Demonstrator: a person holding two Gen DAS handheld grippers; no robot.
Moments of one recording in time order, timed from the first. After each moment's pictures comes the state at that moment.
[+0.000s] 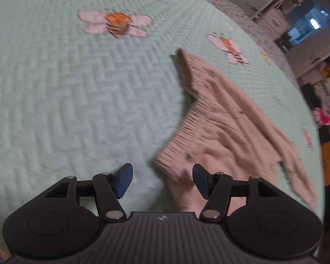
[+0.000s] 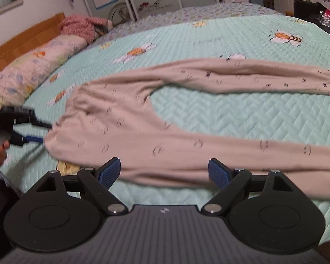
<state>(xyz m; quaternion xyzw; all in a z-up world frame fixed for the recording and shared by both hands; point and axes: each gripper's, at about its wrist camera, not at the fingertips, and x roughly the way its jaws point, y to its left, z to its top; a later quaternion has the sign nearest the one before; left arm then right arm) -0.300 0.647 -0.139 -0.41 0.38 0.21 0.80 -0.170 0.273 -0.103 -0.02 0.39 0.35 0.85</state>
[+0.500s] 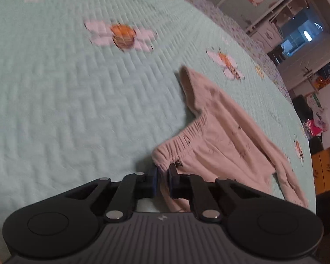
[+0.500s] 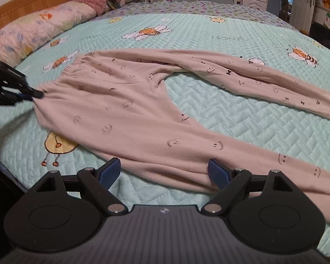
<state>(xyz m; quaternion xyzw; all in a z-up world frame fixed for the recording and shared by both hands) -0.321 0.666 -0.132 -0.39 0.35 0.23 0.82 -0.174 0.319 -0.114 -0.12 0.39 0.35 0.84</state>
